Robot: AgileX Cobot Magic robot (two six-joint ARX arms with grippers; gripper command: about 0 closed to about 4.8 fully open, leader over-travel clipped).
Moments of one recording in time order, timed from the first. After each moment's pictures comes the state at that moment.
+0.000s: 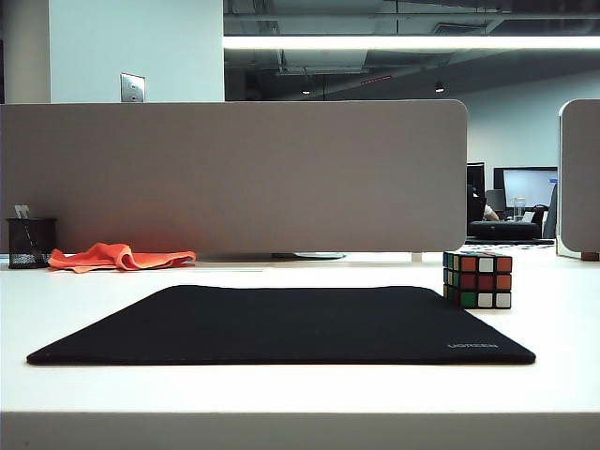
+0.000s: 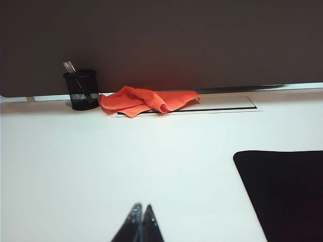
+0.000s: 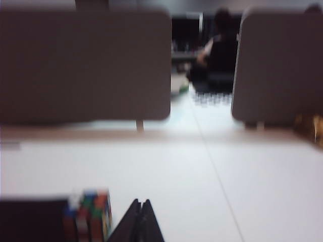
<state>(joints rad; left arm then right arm) 0.04 0.00 0.00 0.06 0.02 0.07 -0.04 0.01 0.12 0.06 0.03 0.00</state>
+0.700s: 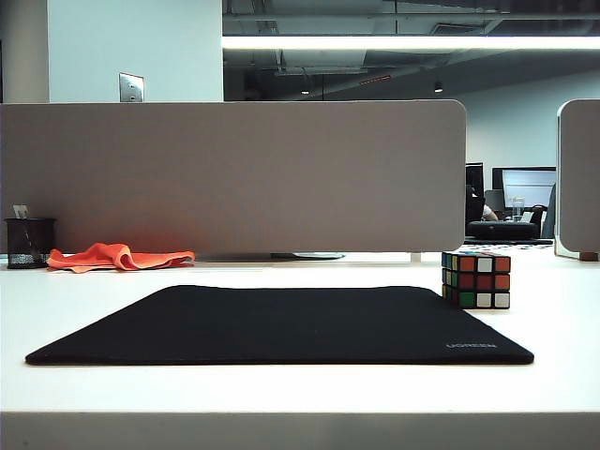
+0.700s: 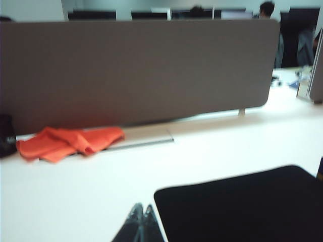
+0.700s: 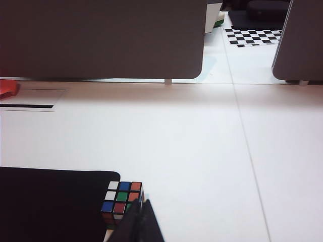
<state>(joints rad) 0.04 0.13 0.33 -0.13 0.32 0.02 0.01 0.72 0.85 -0.35 -0.03 0.02</state>
